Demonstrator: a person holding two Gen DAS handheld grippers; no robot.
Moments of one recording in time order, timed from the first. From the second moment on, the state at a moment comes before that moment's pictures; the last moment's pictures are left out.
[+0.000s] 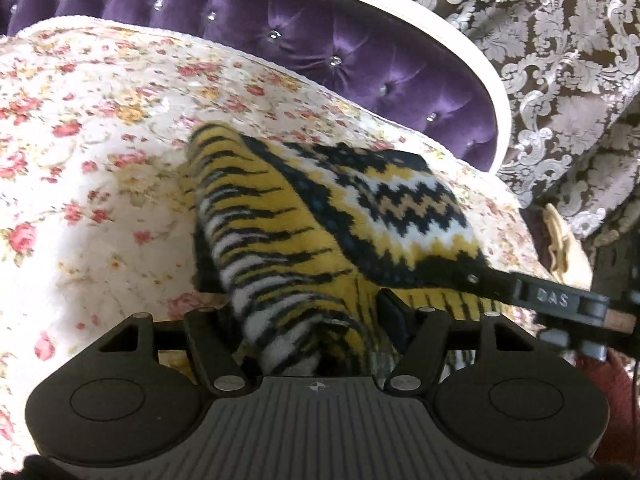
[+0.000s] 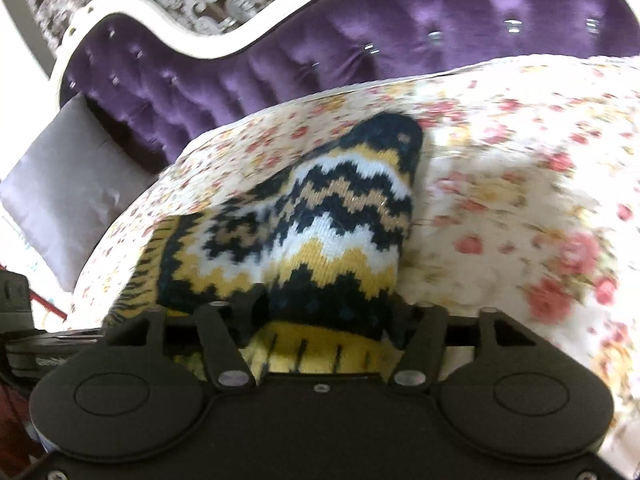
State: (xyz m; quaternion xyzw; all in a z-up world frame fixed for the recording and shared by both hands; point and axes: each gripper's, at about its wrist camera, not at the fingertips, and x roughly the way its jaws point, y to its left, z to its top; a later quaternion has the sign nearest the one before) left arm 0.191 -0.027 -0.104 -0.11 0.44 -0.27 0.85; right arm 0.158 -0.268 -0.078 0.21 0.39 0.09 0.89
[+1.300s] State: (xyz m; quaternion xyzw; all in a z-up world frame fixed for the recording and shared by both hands) left arm 0.153 -0.029 -0.049 0.07 0.29 -0.19 0.94; right arm 0.158 -0.250 -0.035 0.03 0.31 0.00 0.95
